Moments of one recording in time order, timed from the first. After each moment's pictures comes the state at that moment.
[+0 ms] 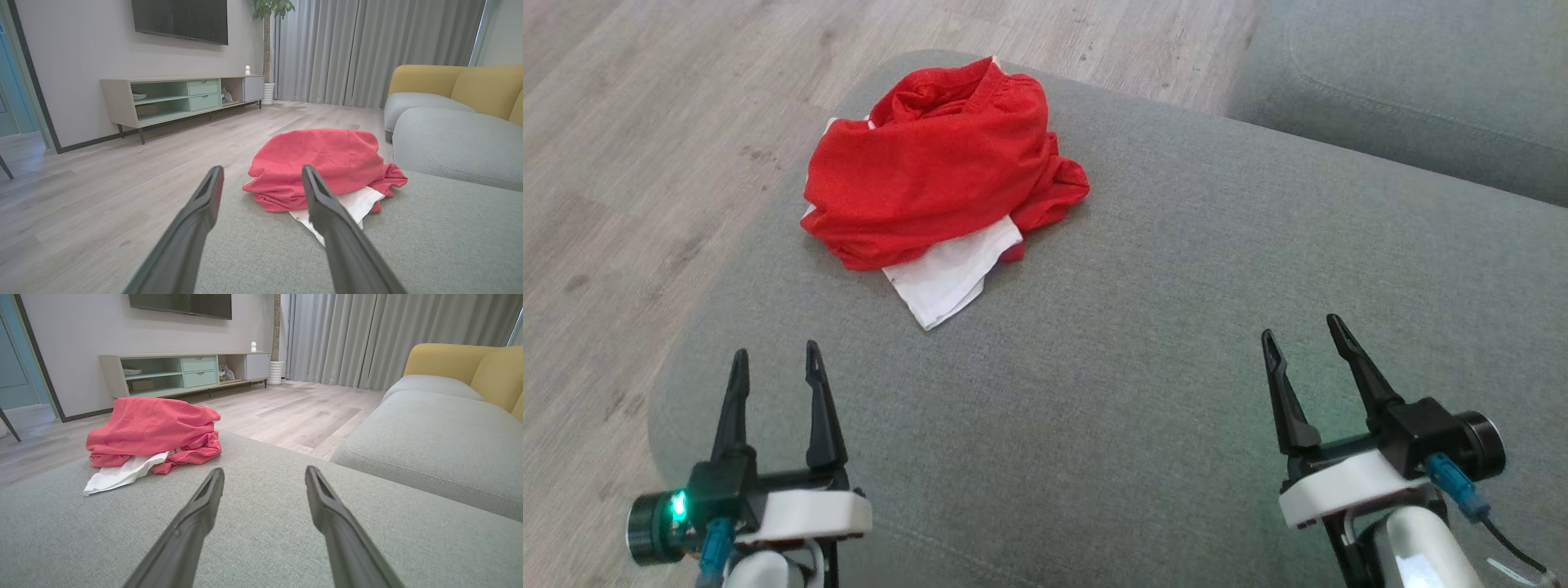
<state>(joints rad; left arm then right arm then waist) -0.04 0.04 -0.09 0.20 -0.12 0.10 -0.25 -0.06 -0.04 0.09 0.26 -0.02 0.13 -0.25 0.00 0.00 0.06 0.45</state>
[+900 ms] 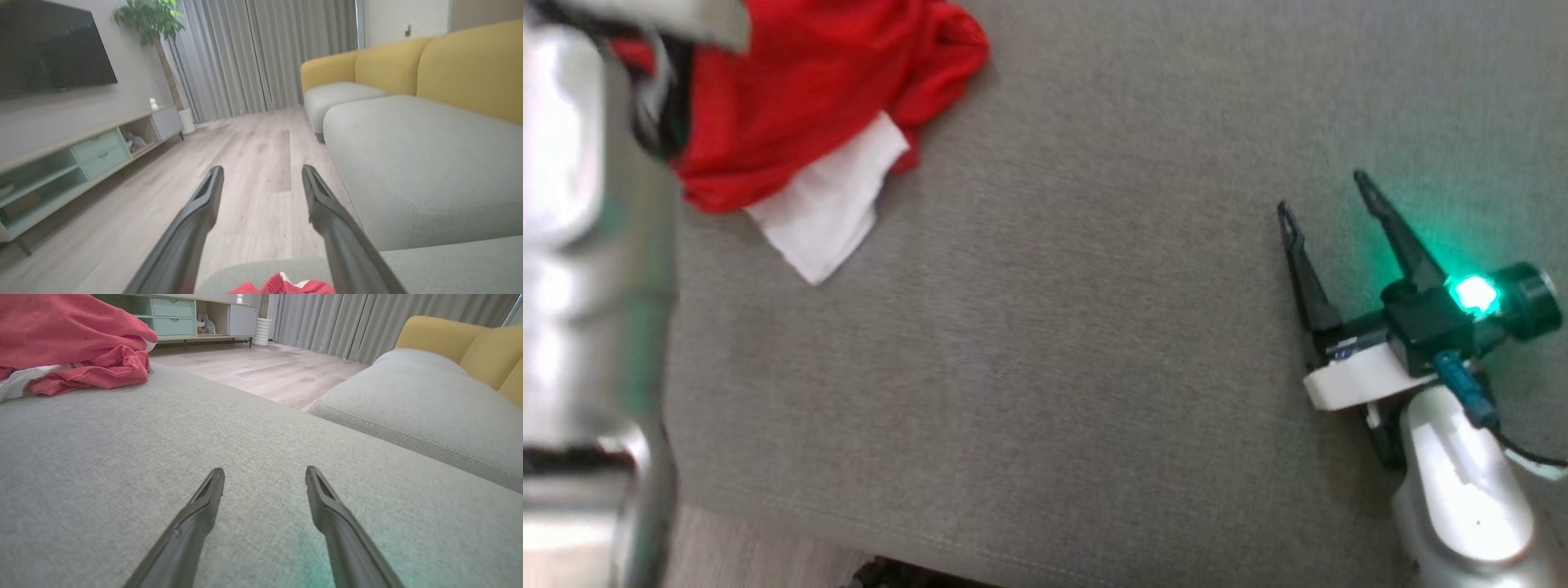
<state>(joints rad) -1.05 0.19 -0.13 0.60 -0.19 -0.12 -0.10 -0.27 -0.10 0.08 0.22 -0.25 0.13 -0.26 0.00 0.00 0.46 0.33</state>
